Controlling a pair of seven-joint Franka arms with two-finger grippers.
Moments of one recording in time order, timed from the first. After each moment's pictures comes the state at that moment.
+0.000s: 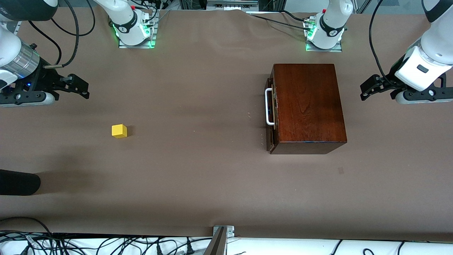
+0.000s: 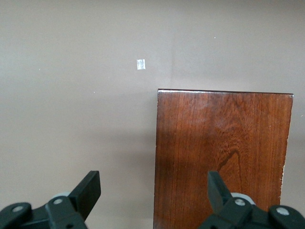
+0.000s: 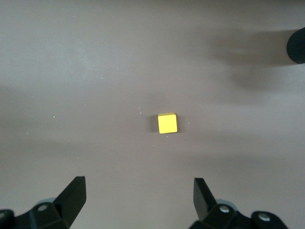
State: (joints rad) left arm -0.05 0.02 -0.07 -1.62 0.04 1.61 -0.19; right arm 0.11 0.05 0.00 -1.62 0.01 1.68 0.05
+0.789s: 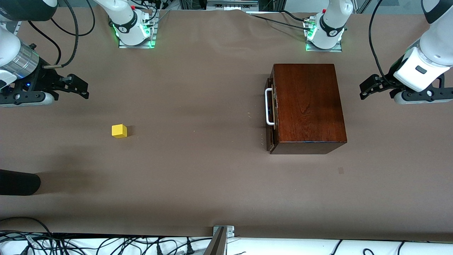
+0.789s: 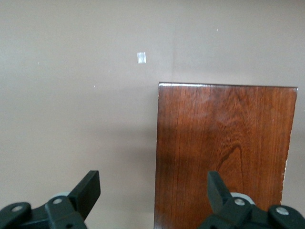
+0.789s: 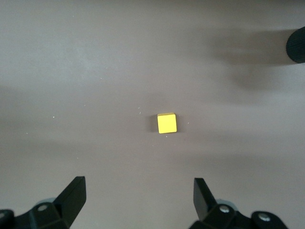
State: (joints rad) left arm -0.05 0.03 -0.07 -1.62 0.04 1.57 -0.19; right arm 0.10 0.05 0.00 -1.62 0.01 1.67 0.05
